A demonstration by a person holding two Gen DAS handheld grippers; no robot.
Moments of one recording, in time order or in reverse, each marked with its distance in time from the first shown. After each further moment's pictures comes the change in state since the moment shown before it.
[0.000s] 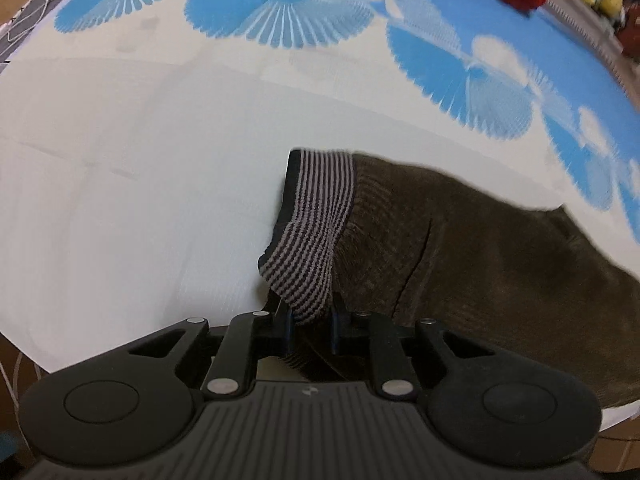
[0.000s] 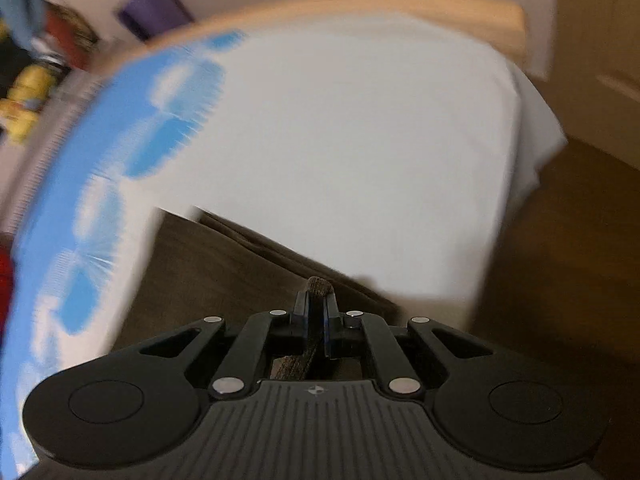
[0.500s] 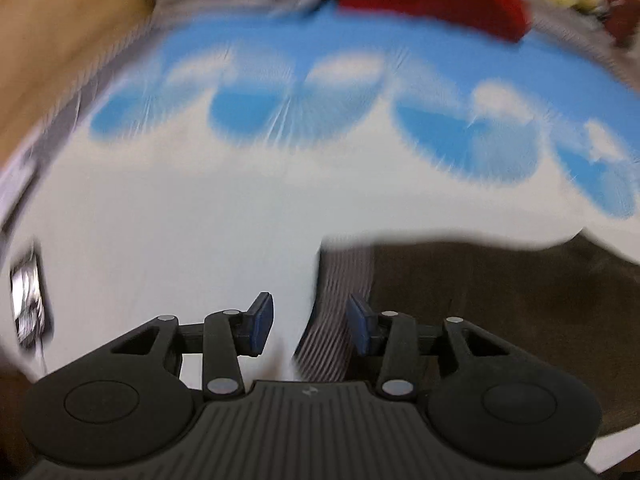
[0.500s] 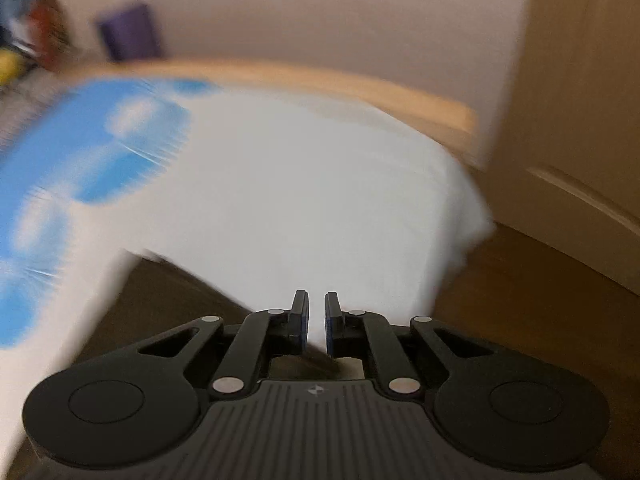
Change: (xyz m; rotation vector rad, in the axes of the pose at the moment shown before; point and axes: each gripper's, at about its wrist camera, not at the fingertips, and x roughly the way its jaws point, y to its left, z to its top) left arm -0.039 -0.028 0.006 0.166 -0.299 0.143; right arm -0.017 0.046 0.001 -0.154 -0.198 -0.238
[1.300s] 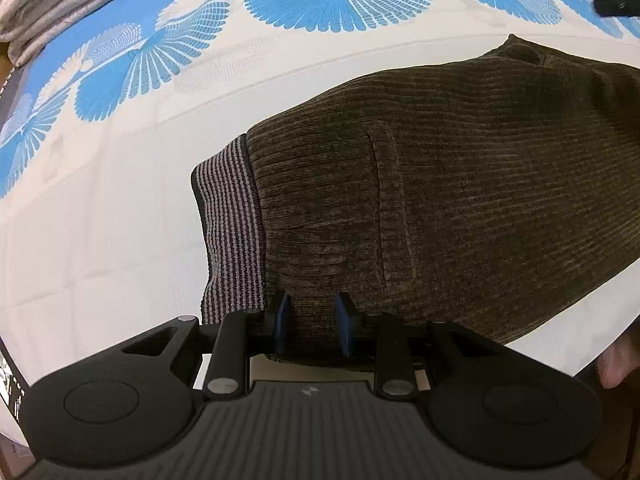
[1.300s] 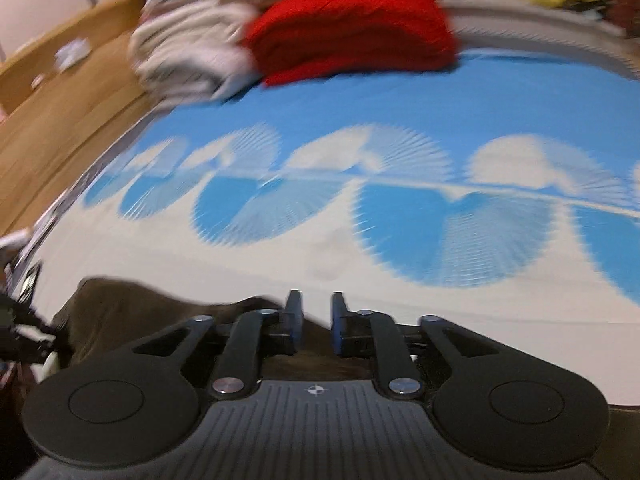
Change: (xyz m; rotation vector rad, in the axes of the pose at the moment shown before) left arm 0.066 -0.039 -0.050 0.441 0.241 -0.103; right arm -0.142 0.371 -0.206 -0.992 0.271 1.043
